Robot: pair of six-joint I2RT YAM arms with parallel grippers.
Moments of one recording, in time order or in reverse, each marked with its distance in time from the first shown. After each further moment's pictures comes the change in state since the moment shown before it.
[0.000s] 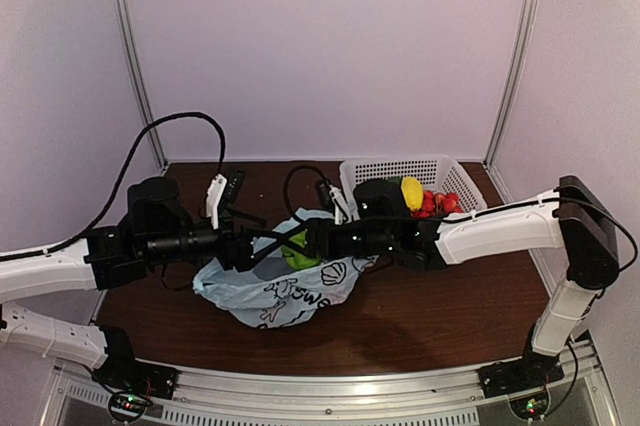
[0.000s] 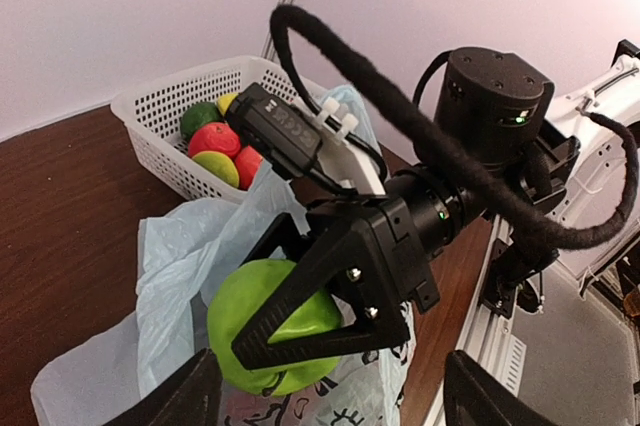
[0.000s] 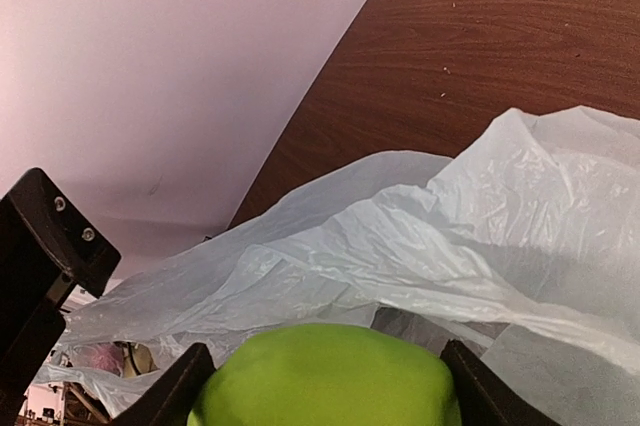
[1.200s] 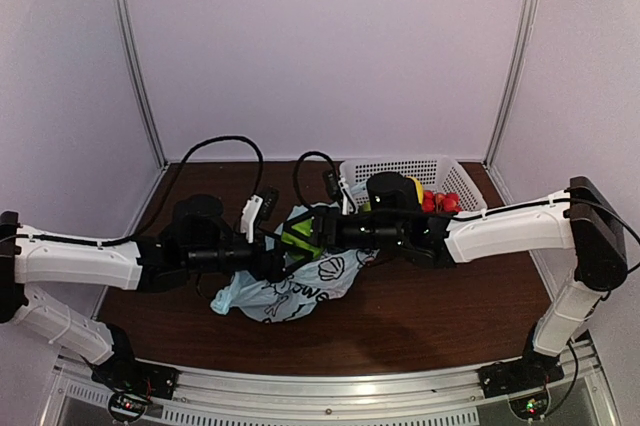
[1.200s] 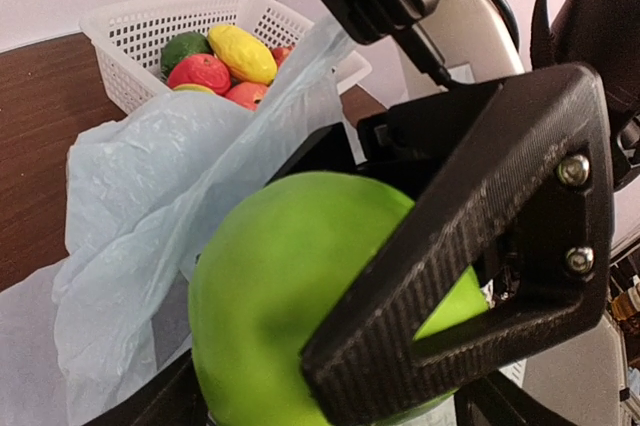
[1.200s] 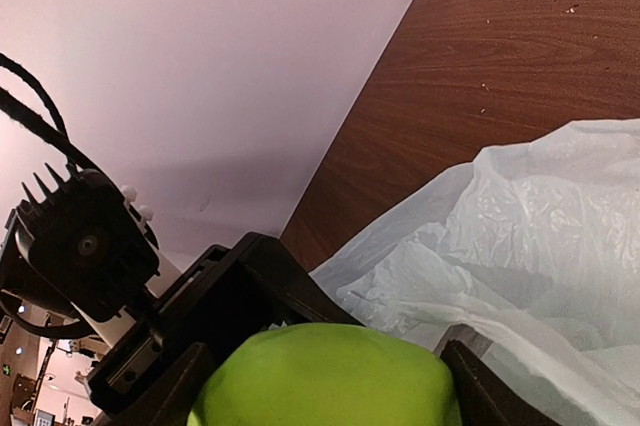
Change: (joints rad) left arm -0.001 0.278 -0.057 0.272 0.058 -0.107; right arm -0.018 -0.050 -0.034 0.089 -0.052 0.100
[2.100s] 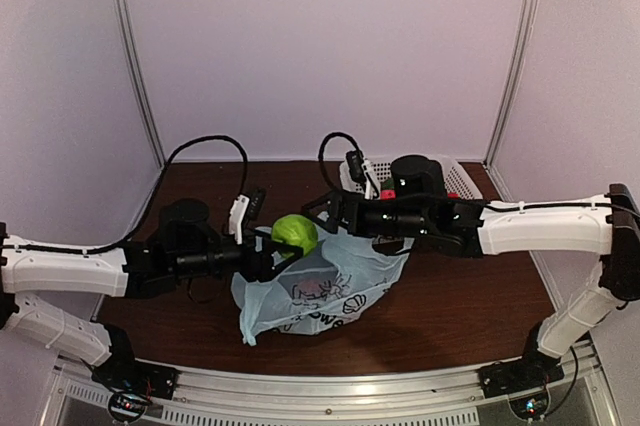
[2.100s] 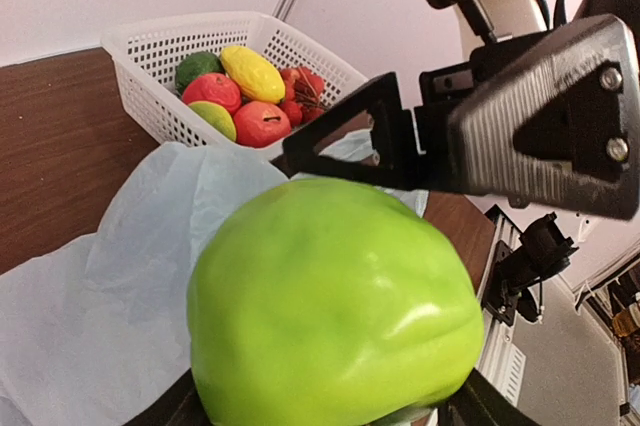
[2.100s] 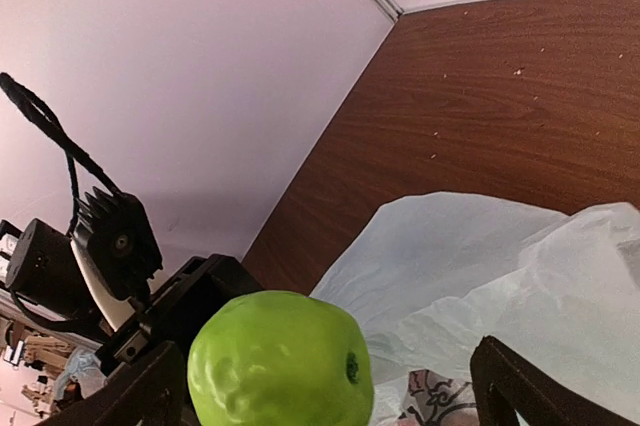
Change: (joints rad) left arm -0.020 -0.078 -0.039 0.002 -0.062 -0.020; right arm -0.020 -0.147 -0.017 -0.158 0.100 -0.104
